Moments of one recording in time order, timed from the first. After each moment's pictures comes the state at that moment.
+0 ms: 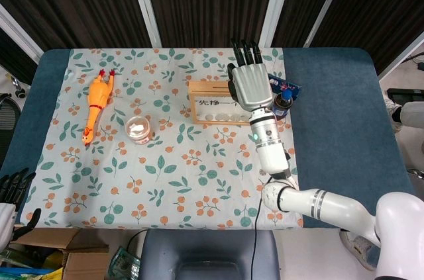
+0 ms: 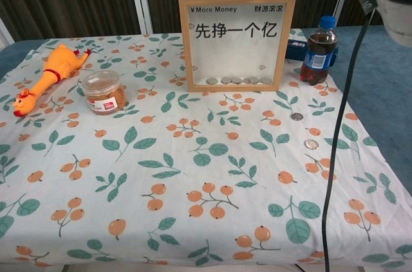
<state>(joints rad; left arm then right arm) -0.02 -1.12 0.02 -1.45 1.62 1.59 -0.15 1.02 -1.61 0.57 -1.39 -0.86 1.13 -0.84</state>
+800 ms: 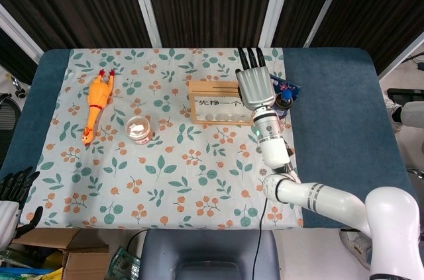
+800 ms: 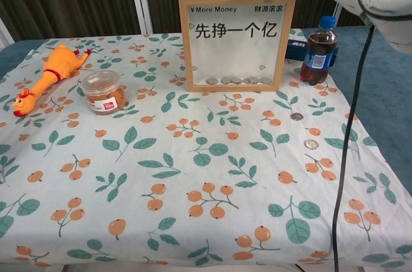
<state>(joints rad) -0.04 -1.12 0.02 -1.44 1.62 1.57 -0.15 1.08 -1.61 0.44 -1.25 -0.73 1.08 -0.88</state>
